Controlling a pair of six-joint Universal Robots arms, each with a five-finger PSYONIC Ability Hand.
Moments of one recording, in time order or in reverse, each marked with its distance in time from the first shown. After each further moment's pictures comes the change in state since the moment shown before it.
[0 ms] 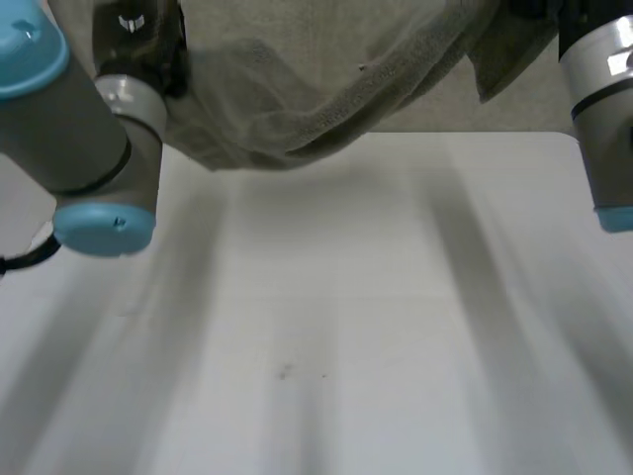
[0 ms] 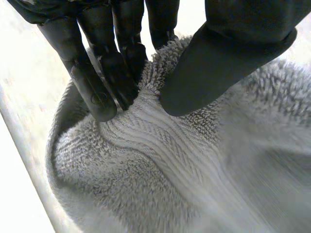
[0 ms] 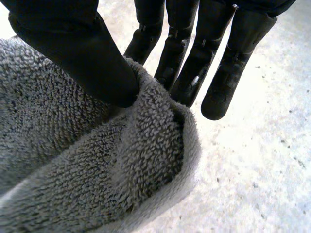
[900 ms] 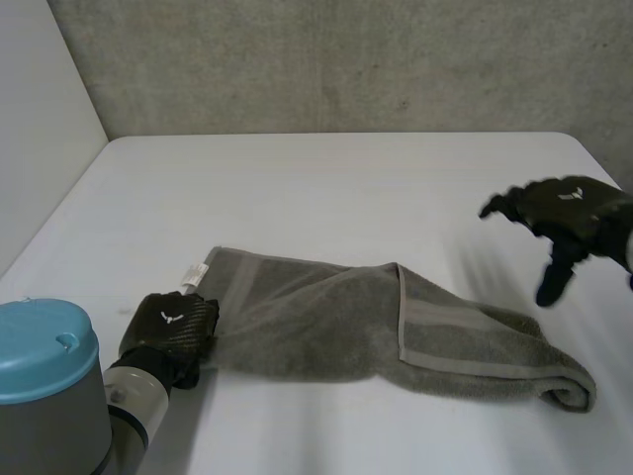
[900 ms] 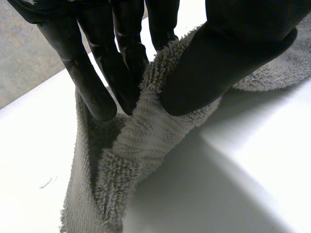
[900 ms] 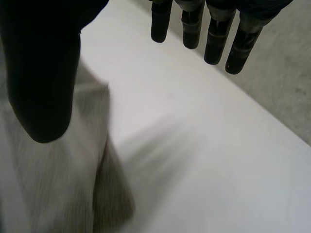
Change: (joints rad) left arm -0.086 0.309 -0.987 -0.023 0.043 0.008; right arm -0.250 -0.115 0.202 1.048 -0.268 -0.287; left_hand 0.000 0.001 0.002 0.000 0.000; right_hand -1.159 -0.958 -0.985 -0.962 -0.905
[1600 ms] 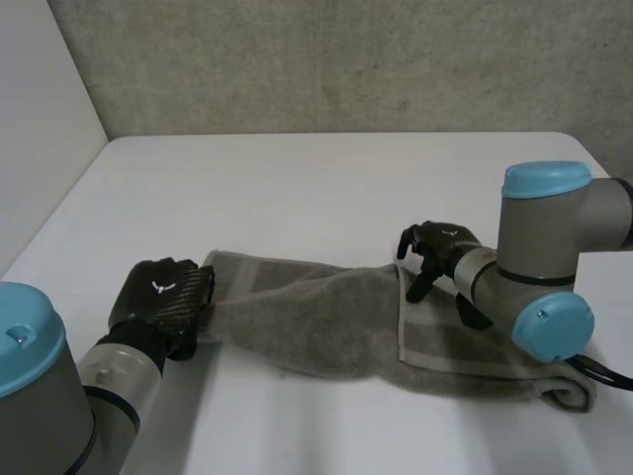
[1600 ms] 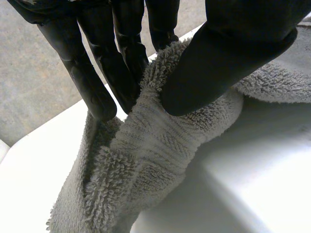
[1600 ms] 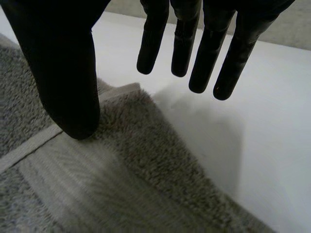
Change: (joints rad) left arm -0.001 0.080 0.033 0.009 -0.001 0.001; right arm 0.352 0.584 -0.267 -0.339 0.336 0.565; left_hand 0.000 0.000 0.000 0.000 0.000; right_hand 0.419 0.306 0.329 0.304 0.273
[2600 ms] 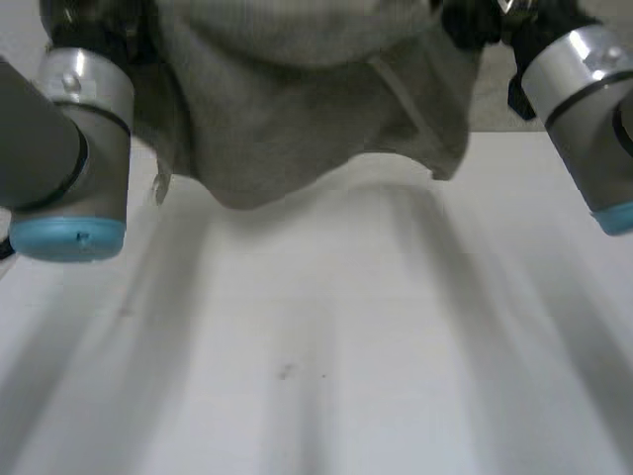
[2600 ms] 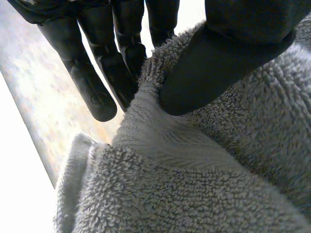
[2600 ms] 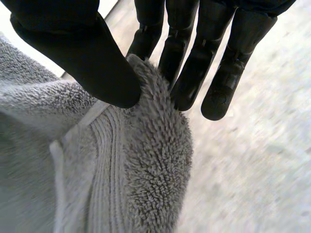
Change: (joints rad) left arm 0.107 -0.208 0.741 0.213 -0.002 0.107; right arm -0.063 -0.399 -0.080 -0.439 -0.180 -0.043; left_hand -0.001 0.001 0.001 0.001 0.005; right_hand 0.729 0.648 0.646 0.652 0.636
